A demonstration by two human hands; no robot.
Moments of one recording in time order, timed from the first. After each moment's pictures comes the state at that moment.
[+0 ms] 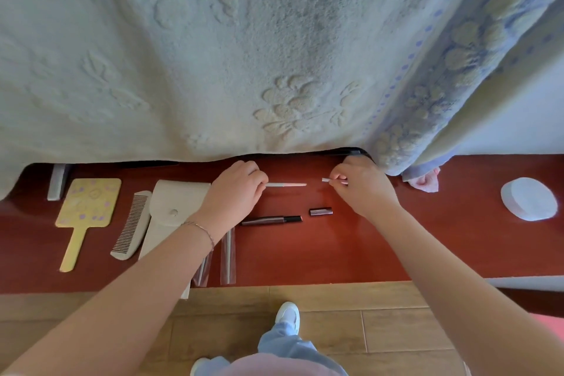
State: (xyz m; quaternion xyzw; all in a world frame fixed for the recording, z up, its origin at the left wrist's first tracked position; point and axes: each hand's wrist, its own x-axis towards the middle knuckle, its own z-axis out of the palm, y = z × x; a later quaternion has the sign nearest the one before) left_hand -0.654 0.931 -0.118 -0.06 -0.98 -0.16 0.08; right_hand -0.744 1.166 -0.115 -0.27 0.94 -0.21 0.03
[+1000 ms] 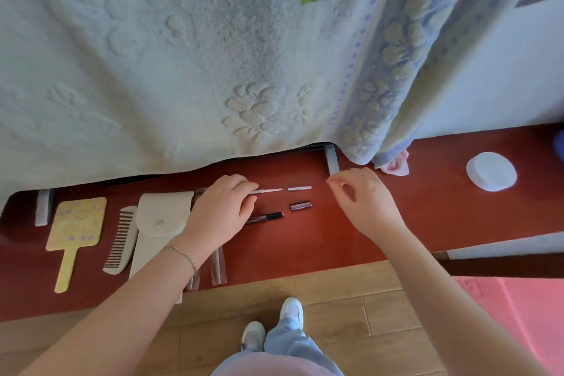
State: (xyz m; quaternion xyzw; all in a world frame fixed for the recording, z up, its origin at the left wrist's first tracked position) left_hand -0.633 0.955 -0.093 -0.07 -0.98 -0.18 0.08; right_hand -0.692 1.205 -0.080 -0.18 0.92 -0.34 0.00
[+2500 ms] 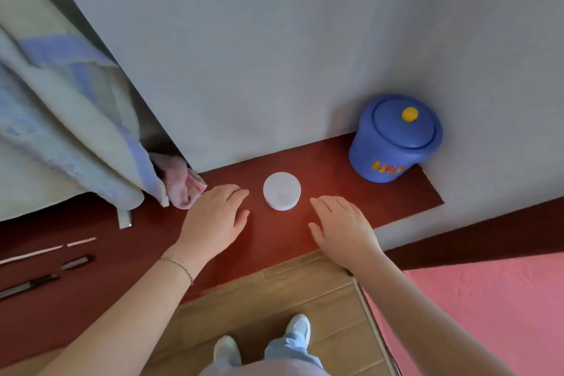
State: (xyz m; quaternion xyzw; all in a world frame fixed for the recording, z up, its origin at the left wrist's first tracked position) left_hand -0.752 1.316 -0.083 -0.17 -0.98 -0.09 0.06; right_hand -0.744 1.559 -0.083 -0.15 0.98 -0.09 0.08
